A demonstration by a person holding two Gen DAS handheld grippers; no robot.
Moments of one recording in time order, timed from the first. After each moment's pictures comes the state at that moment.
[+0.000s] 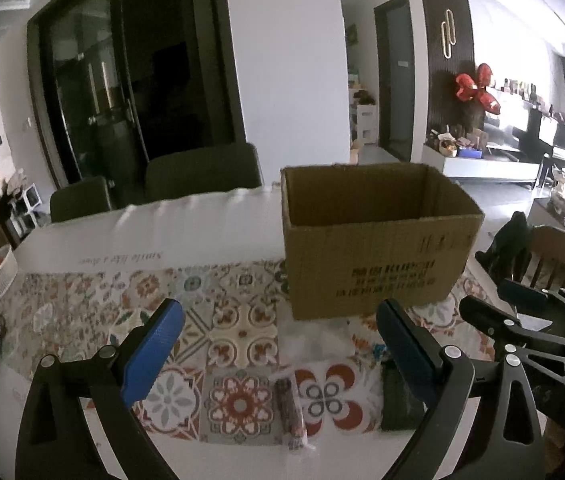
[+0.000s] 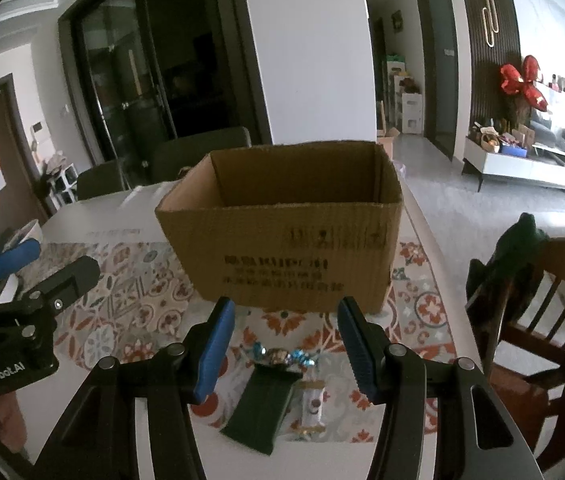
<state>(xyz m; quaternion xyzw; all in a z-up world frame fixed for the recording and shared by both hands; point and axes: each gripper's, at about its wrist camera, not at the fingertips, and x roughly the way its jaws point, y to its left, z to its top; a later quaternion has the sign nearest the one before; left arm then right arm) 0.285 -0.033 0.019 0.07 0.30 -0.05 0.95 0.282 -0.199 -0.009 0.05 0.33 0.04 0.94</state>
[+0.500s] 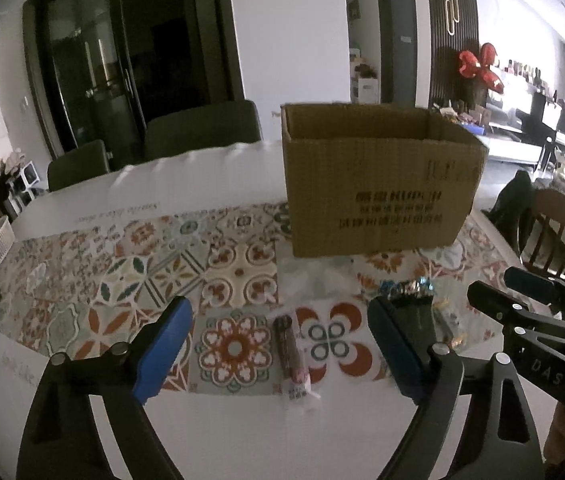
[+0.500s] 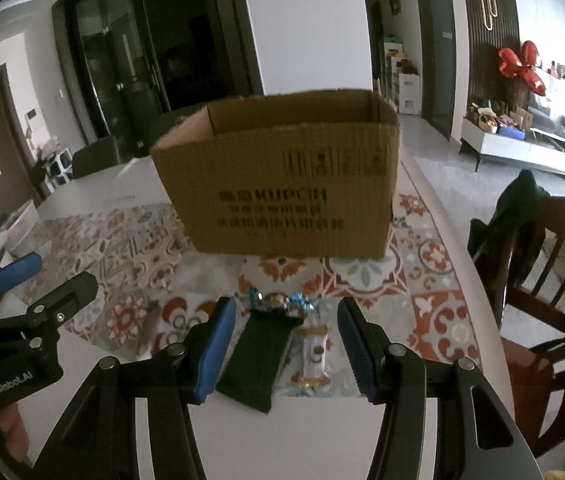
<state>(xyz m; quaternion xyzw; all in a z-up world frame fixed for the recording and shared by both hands) 0.263 -0.025 -0.034 0.07 0.35 -0.05 0.93 0.260 -0.193 -0.054 0.05 0.37 0.03 0.93</state>
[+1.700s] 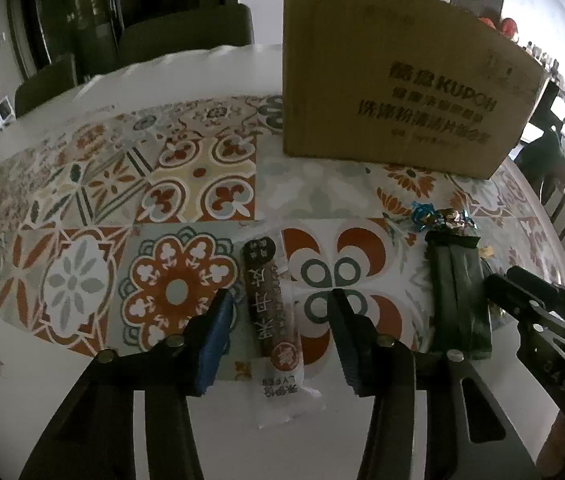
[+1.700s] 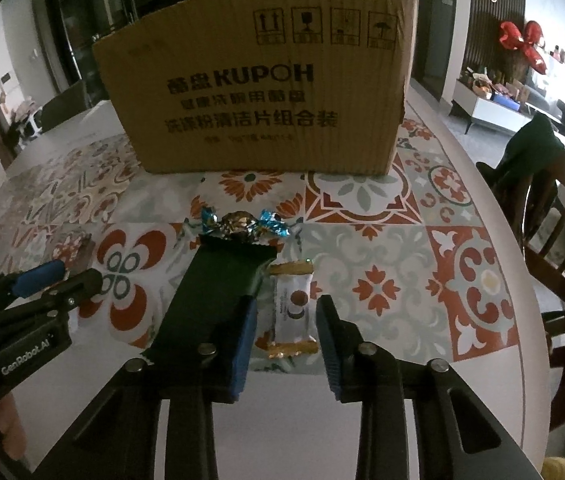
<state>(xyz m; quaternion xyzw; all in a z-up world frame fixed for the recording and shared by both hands) 0.312 -0.023 -0.129 0.02 0.48 -0.07 0.88 0.289 -0.191 -0.125 0.03 0.45 0.00 0.89</state>
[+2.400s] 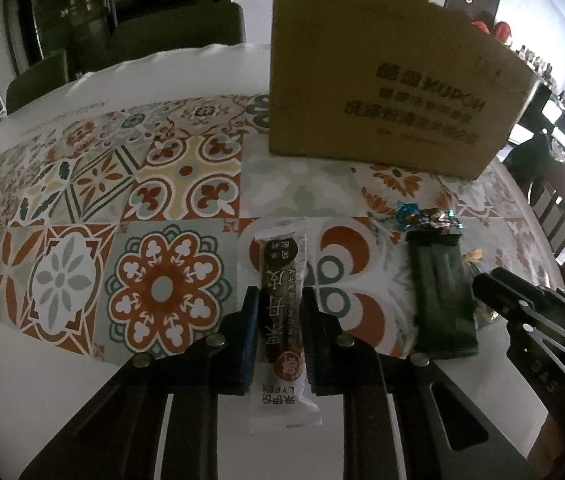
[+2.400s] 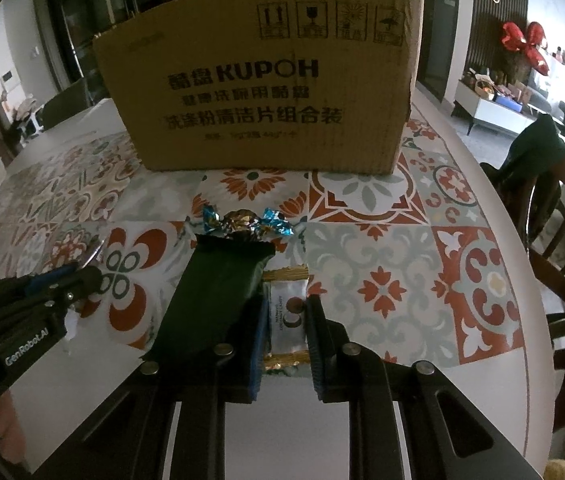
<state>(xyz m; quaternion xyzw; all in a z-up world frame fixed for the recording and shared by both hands) 0.308 -0.027 -0.124 0.01 0.47 -0.09 0.88 0.288 -0.189 -0.125 0.03 0.45 0.01 0.89</state>
